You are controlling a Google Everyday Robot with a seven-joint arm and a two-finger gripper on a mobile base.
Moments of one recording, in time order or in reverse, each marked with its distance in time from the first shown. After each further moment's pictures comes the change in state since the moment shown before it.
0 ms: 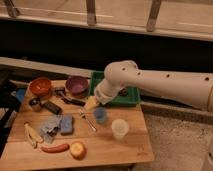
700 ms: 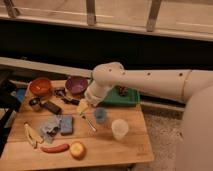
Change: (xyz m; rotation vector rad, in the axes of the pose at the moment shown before) arm -0.026 0.035 0.059 -0.057 0.079 -0.126
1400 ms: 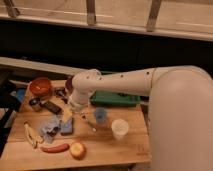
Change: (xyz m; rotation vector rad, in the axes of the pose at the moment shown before) arm -0.010 0.042 0.062 -0.043 0.068 -0.123
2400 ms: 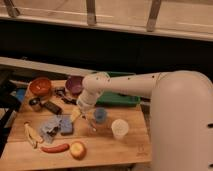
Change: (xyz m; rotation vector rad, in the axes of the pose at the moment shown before) arm 0.017 -0.047 0.012 -0.008 -0.004 0.086
